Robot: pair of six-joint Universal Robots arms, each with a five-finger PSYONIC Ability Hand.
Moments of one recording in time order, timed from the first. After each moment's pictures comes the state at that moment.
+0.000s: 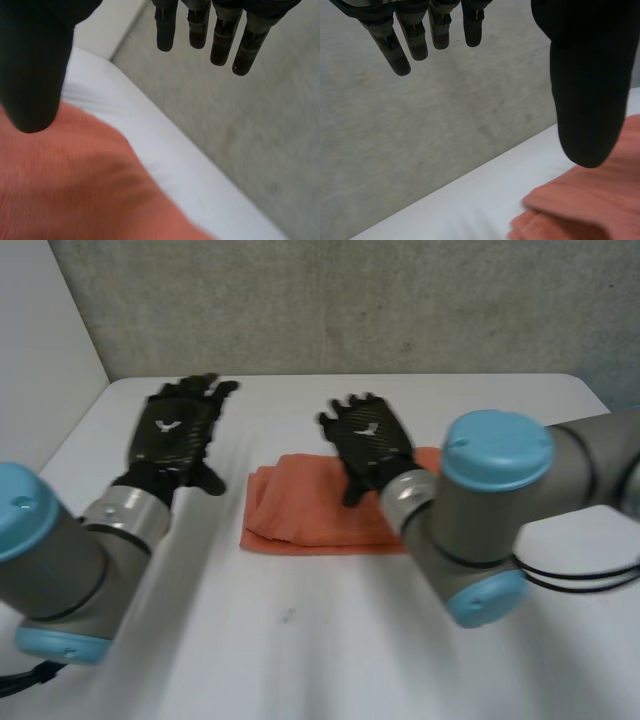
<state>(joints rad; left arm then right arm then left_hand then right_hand) 4.32 -1.83 -1.81 3.73 -1.47 3.24 2.23 -0.95 1.23 -0.22 1.52 2.77 0.18 0.16 0.17 0.17 0.03 0.22 0.22 0.22 0.24 0.08</state>
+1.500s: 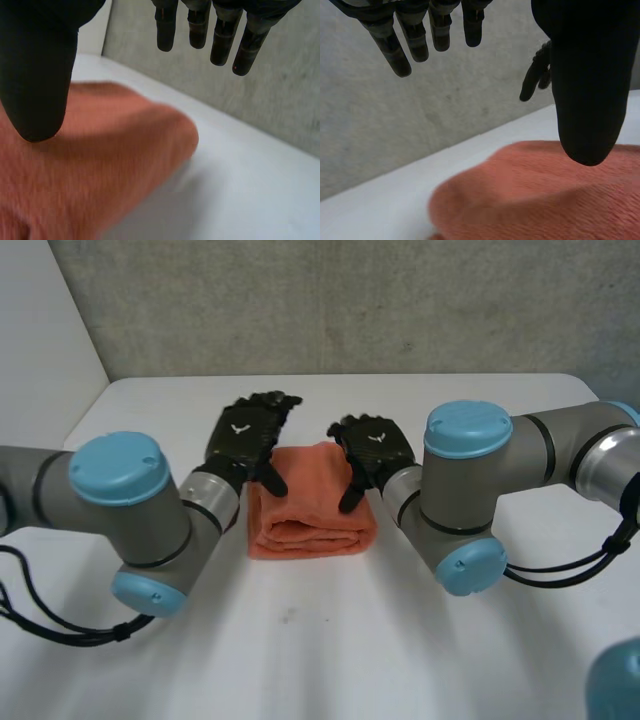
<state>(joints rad) 4.20 -2.19 -1.39 3.56 -1.47 3.13 2.18 -0.71 0.94 -0.02 1.51 3.06 0.18 0.19 0.19 0.19 0.03 0.21 0.22 0.22 0.24 0.08</state>
